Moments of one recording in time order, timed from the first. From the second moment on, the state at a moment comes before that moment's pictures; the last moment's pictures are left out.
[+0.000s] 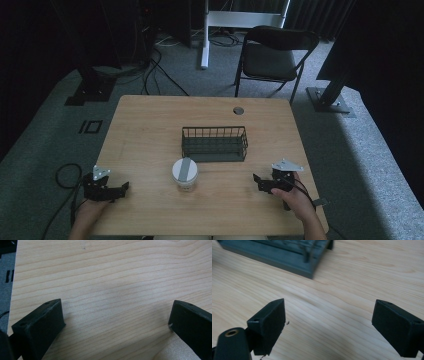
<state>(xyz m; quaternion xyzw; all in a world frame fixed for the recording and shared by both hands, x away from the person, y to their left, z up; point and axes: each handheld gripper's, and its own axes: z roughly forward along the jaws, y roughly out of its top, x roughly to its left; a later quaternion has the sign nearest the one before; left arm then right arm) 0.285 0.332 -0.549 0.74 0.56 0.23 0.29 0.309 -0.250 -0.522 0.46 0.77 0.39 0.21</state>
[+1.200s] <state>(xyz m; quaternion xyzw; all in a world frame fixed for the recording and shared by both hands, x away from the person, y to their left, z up) 0.285 0.332 -0.549 0.74 0.56 0.23 0.29 0.302 -0.164 -0.506 0.37 0.80 0.45 0.16</state>
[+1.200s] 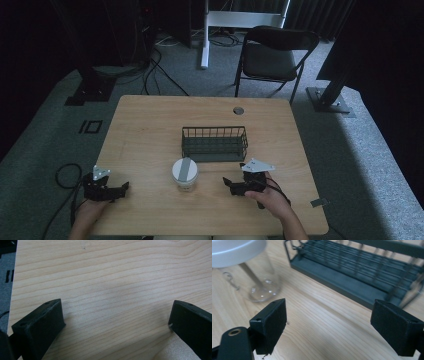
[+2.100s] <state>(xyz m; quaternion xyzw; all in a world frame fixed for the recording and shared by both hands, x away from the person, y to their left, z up) 0.285 0.332 -0.549 0.74 0.56 0.23 0.29 0.296 -0.099 -0.514 0.27 0.83 0.48 0.12</state>
